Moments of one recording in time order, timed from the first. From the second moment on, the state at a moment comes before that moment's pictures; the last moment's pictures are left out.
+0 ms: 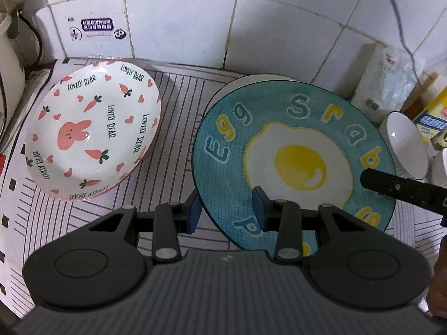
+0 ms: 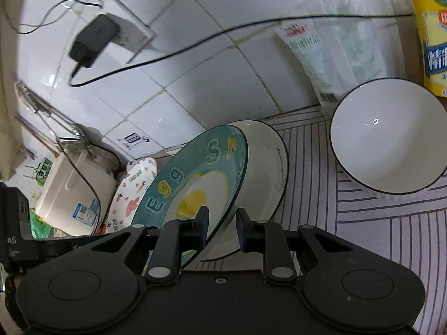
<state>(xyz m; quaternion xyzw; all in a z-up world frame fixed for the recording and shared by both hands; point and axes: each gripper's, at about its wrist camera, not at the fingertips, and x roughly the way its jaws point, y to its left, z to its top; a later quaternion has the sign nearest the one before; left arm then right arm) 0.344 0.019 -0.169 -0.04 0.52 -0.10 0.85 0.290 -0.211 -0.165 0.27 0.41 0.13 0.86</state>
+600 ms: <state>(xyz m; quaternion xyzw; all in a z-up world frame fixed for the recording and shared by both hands) 0.356 0.012 -0.181 -0.03 0.53 -0.10 0.84 0.311 -0.204 -0.169 0.27 0.44 0.10 0.85</state>
